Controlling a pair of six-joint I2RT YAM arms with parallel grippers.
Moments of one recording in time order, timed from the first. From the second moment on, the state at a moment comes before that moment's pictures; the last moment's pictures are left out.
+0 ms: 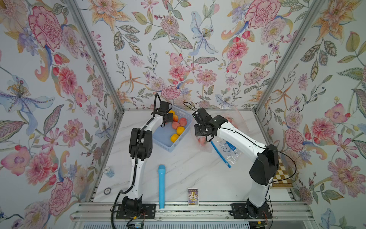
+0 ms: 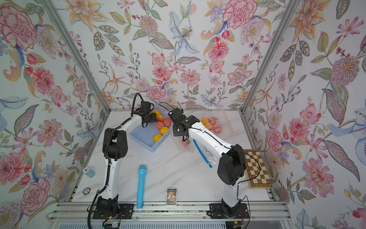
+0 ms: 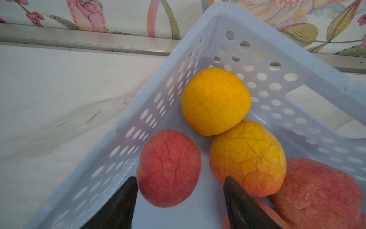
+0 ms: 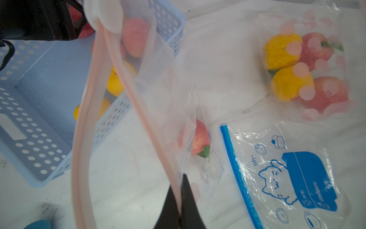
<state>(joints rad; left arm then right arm) -0.24 2.42 2.05 -0.51 -0.13 -0.25 0.72 1.87 1.77 -0.93 0.30 0.48</state>
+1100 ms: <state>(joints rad) -0.21 2.10 1.62 -0.25 0.10 -0.34 0.71 1.84 1.76 -0.88 0.25 0.48</state>
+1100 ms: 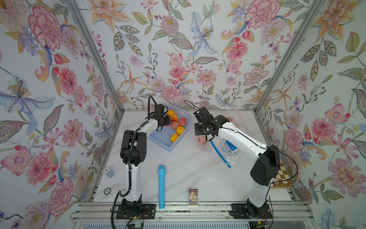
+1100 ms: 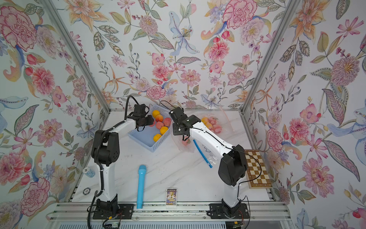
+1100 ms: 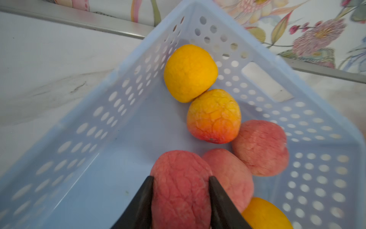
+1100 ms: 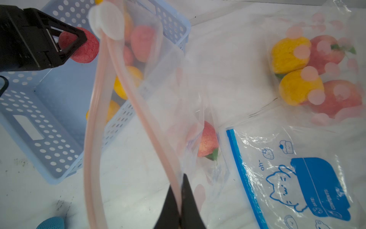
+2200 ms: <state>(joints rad) -0.55 1.53 1.20 0.03 0.29 -0.40 0.65 1.69 1.57 -0.65 -0.02 0.49</state>
